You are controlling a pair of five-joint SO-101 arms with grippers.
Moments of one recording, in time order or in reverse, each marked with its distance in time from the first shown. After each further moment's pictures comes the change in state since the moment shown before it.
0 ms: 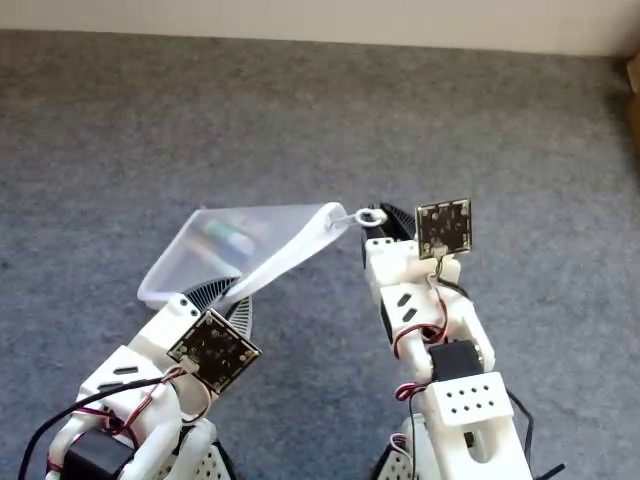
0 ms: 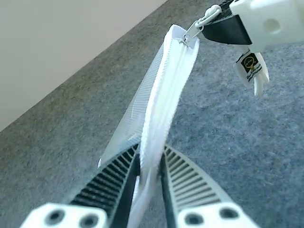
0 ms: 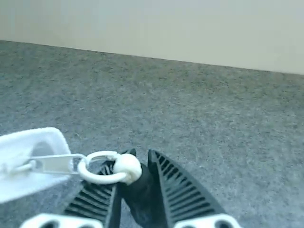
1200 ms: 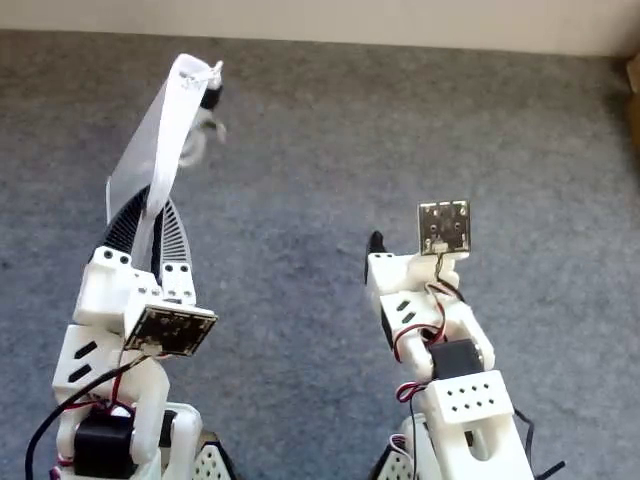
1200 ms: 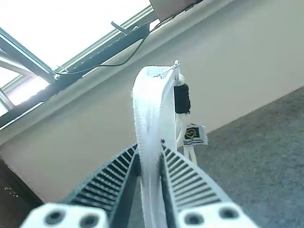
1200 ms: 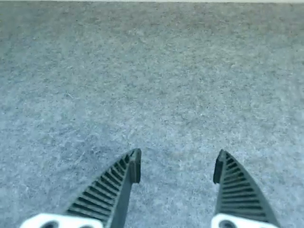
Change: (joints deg) left arm -18.3 -0.1 7.8 -37.8 -7.9; right arm -1.6 0.1 0.1 10.5 -5.1
